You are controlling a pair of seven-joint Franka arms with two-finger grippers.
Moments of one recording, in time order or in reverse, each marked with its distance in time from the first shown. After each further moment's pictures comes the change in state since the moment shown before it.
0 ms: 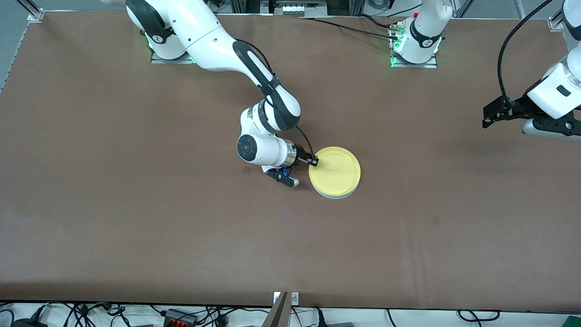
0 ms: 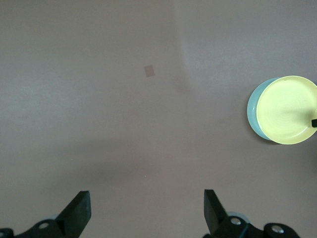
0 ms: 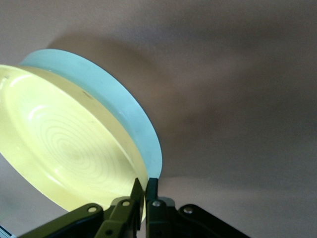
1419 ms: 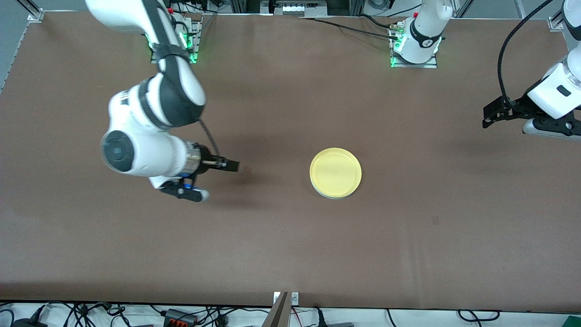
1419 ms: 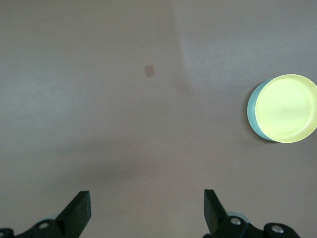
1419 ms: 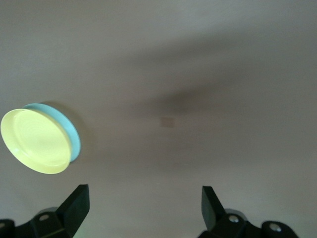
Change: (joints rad) left arm 0.000 0.000 0.000 0.000 0.000 0.000 0.000; right arm -0.177 -0.341 -0.340 0.066 -0.323 -0.721 -0.219
